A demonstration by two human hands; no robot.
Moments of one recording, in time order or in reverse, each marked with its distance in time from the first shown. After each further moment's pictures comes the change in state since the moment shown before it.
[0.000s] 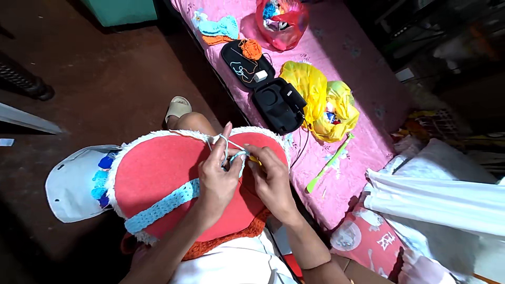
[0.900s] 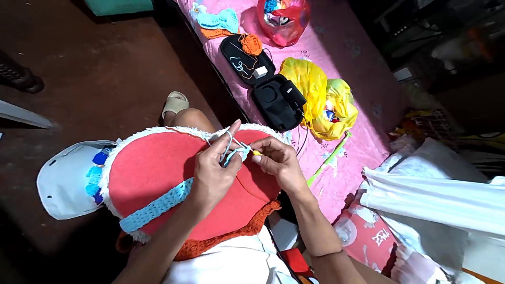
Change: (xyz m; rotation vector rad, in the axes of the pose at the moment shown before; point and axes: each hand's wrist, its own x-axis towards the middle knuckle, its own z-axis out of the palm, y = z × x) left_hand 0.014 0.005 -0.014 -0.064 -0.136 -0.013; right_hand 0.023 0.020 -0.024 0.650 -0.212 0.273
